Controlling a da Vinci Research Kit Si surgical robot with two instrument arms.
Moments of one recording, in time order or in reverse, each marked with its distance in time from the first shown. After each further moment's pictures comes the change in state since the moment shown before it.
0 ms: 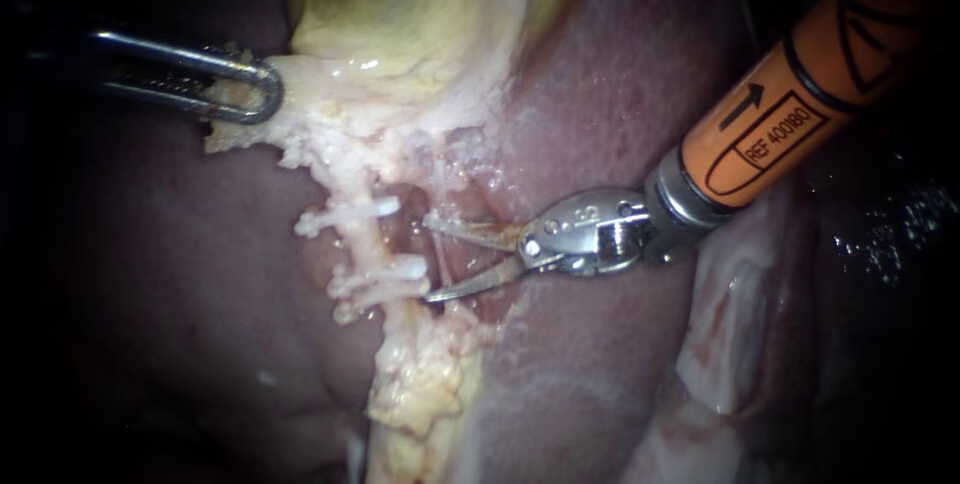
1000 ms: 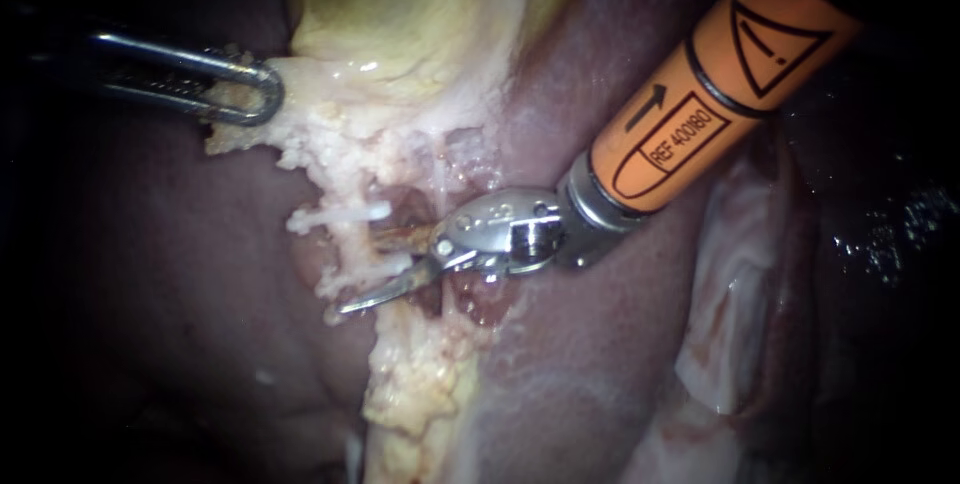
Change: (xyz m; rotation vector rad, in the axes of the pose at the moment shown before) right arm 0.005 0.000 0.007 0.145 0.134 0.021; left arm 0.000 0.000 0.000 0.001 0.001 0.000
